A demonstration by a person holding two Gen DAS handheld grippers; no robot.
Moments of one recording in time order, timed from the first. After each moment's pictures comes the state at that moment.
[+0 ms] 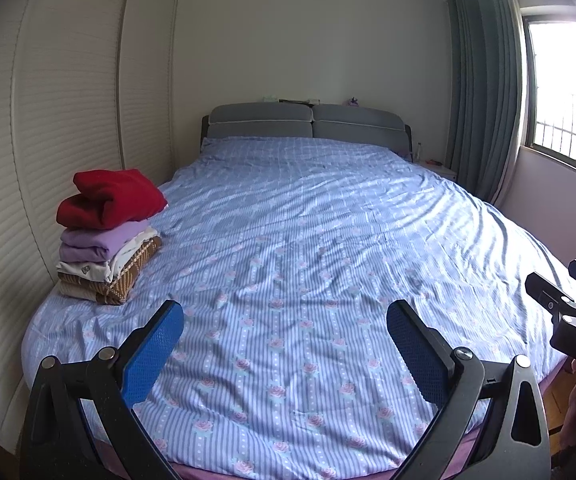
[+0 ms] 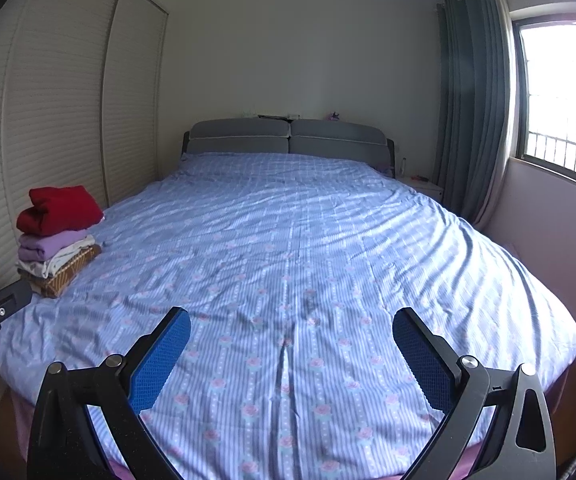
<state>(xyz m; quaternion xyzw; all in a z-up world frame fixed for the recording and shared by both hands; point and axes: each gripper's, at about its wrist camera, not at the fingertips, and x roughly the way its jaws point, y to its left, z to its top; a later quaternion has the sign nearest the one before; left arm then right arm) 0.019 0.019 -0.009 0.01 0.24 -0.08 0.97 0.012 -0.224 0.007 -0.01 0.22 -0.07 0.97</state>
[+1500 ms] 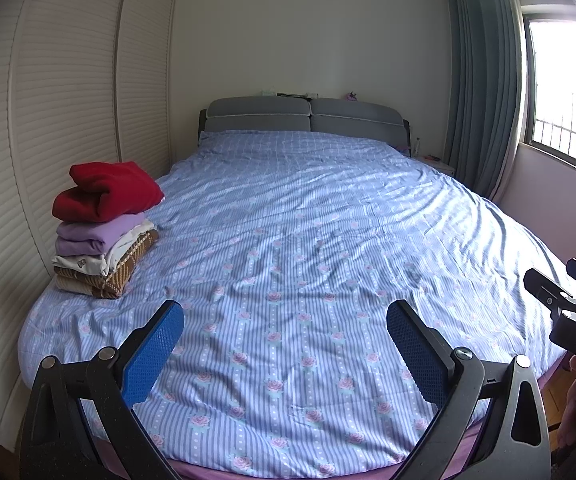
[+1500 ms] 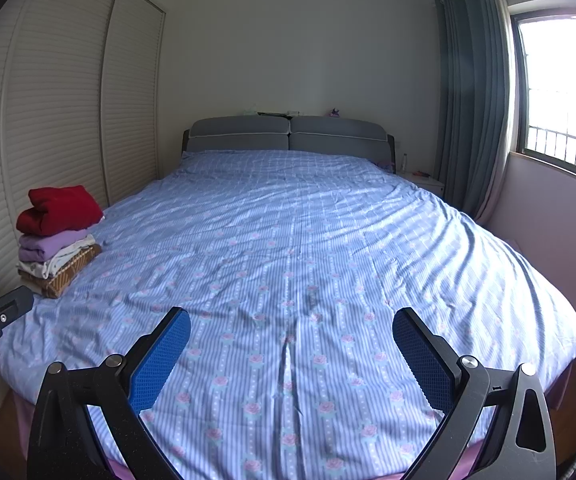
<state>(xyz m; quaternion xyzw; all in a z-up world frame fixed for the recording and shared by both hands) 0.021 0.019 -0.015 0.00 0.25 -0.08 0.96 0.014 -0.227 0.006 -0.01 0.22 -0.07 0.97</state>
